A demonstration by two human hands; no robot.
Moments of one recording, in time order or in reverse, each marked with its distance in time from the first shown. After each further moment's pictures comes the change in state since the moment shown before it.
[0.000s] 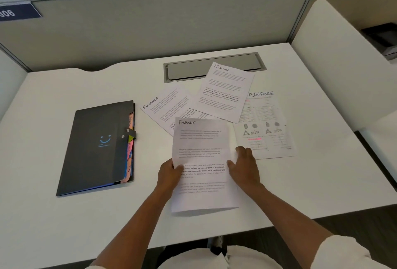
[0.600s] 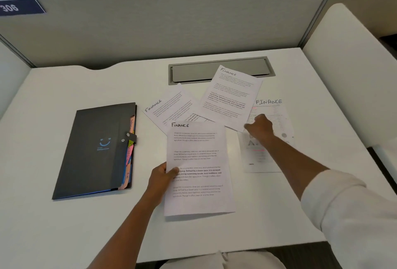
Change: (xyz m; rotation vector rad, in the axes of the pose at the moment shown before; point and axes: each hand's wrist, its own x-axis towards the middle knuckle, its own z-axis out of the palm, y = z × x) left_hand 0.025 -0.008 -0.021 -0.193 -0.030 -0.018; right_hand 0.168 -0.017 -0.066 0.184 -0.023 0.230
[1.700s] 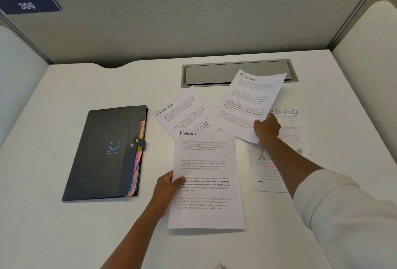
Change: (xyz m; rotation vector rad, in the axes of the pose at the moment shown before) left_hand 0.011 -0.001 -0.003 -0.110 -0.009 -0.094; right_hand 0.035 -0.040 0.030 0.210 0.116 0.059
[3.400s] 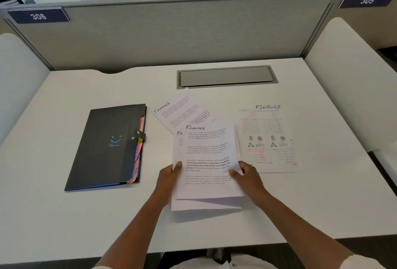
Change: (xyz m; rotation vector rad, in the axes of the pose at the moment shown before) left_hand -0.023 -0.011 0.005 -0.009 0.026 0.064; right_hand -0.176 0.128 -0.016 0.116 -0.411 -0.227
